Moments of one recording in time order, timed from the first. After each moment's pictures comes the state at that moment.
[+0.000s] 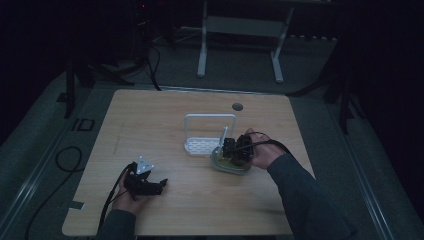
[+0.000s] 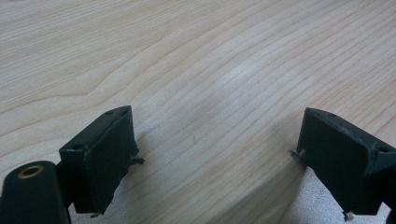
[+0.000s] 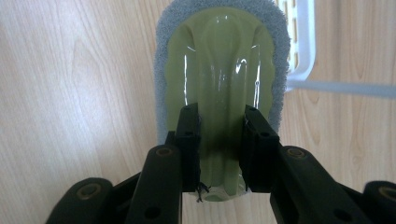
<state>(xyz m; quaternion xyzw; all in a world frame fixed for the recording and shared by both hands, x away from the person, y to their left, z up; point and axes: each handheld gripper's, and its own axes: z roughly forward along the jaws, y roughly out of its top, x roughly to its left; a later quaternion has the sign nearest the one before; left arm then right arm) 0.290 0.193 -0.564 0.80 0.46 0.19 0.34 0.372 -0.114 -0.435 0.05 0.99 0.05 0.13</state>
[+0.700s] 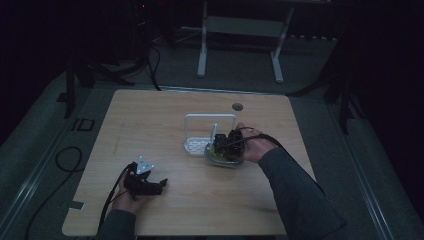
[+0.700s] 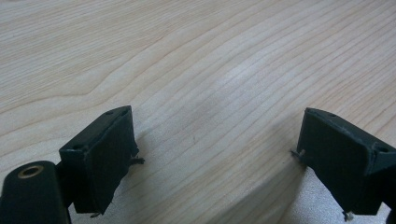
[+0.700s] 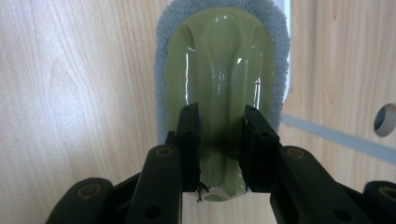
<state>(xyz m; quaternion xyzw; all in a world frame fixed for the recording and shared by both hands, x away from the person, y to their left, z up) 0.290 0.194 -0.564 0.80 0.46 0.19 0.34 0.383 -0.089 -0.430 0.01 0.99 0.04 0.15</state>
